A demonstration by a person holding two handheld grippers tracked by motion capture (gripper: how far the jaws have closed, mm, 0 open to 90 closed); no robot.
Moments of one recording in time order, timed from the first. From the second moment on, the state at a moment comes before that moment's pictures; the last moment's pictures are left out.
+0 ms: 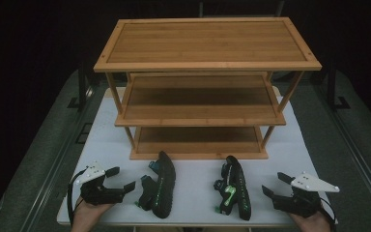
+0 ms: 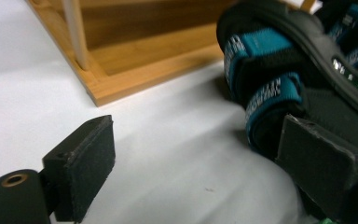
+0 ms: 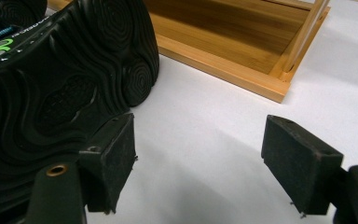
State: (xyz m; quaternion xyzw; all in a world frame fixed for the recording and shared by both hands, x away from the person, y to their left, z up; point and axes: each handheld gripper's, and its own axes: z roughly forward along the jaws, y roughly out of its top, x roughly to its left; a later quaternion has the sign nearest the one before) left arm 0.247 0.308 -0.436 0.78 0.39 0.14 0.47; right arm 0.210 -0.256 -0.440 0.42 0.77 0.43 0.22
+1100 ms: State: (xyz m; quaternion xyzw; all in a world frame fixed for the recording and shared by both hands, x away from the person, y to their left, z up) left arm 0.259 0.264 -0.446 0.82 0.34 0.06 0.46; right arm 0.210 -0.250 -0.441 0.41 0.77 0.43 0.21
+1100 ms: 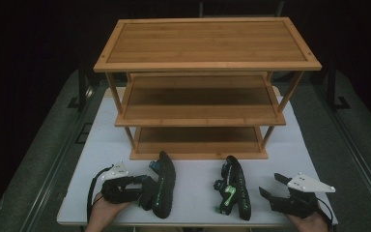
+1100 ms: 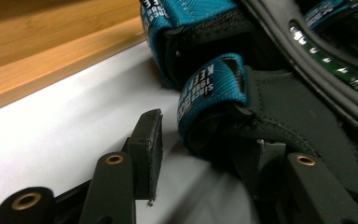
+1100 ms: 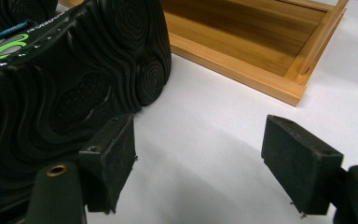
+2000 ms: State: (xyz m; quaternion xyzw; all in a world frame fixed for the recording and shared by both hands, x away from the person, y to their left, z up) left arm 0.268 0.241 -0.424 0.81 0.31 0.01 0.50; right arm 0.209 -0.248 -0.439 0.41 0.77 0.44 0.22
